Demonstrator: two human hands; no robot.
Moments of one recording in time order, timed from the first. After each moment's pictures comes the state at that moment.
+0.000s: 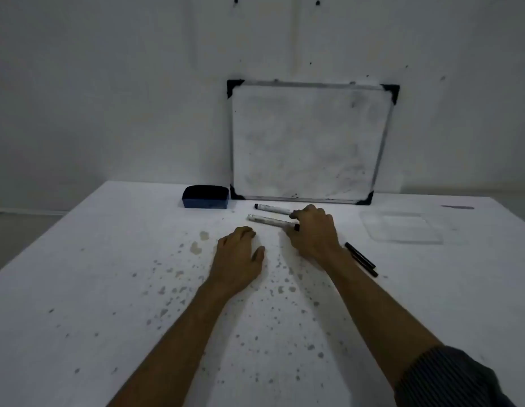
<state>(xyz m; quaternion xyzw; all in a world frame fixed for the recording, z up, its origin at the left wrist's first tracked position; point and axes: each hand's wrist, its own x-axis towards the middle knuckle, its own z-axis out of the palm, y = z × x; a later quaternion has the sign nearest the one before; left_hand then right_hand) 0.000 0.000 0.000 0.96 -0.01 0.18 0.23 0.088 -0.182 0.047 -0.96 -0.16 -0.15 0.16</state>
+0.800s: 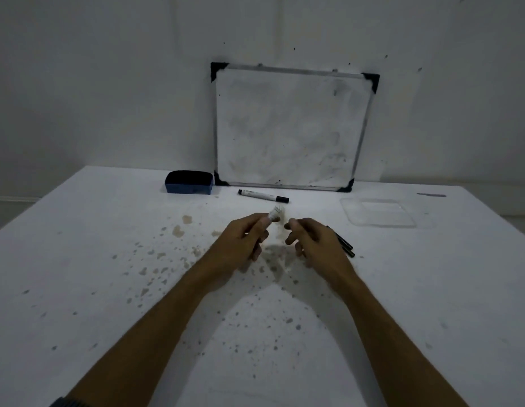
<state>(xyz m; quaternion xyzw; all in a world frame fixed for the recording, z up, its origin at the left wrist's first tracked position) -0.040 -0.043 0.054 0.76 -0.09 0.03 0.64 -0.020 -0.237 0.060 -0.82 -0.13 -0.01 0.56</state>
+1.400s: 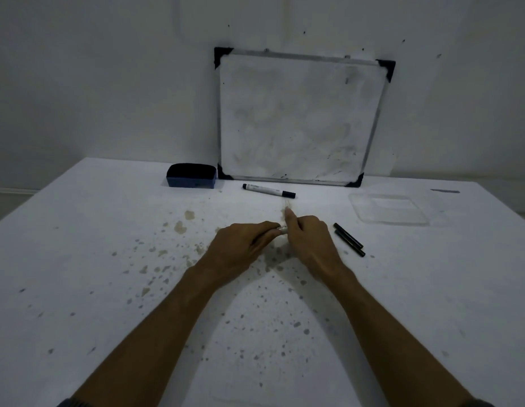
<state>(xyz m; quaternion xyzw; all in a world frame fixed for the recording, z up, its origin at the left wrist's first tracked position) -0.024 -0.023 0.030 0.92 -0.19 0.18 0.29 0.010 -0.199 0.049 -0.90 -0.11 -0.07 0.42</state>
